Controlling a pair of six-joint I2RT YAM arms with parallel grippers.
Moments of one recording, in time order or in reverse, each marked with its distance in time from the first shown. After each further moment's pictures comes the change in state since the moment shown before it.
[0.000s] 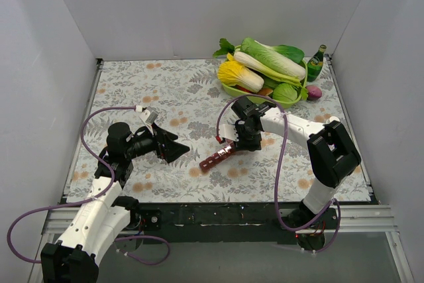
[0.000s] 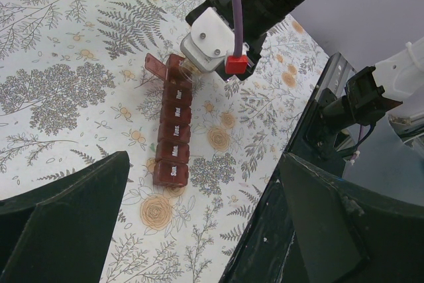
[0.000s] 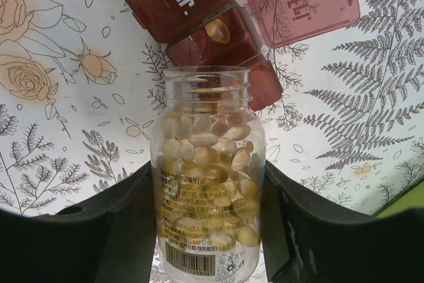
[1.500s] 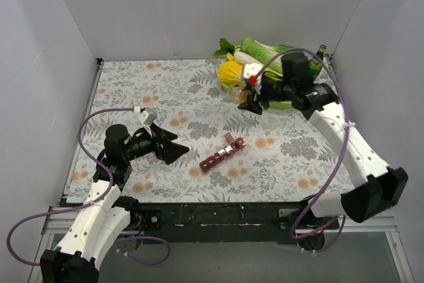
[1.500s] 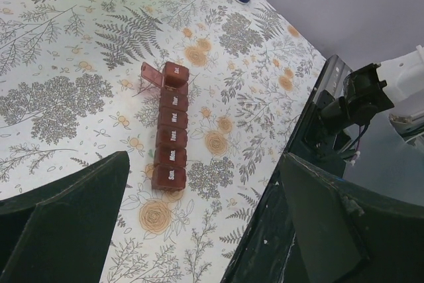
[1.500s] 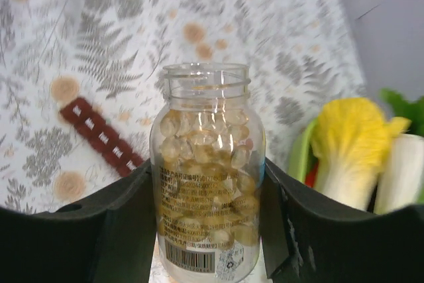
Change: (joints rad) left arm 0.000 -0.047 0.000 0.000 0.007 0.000; right arm -0.181 -0.317 0.226 0.101 -0.565 0.237
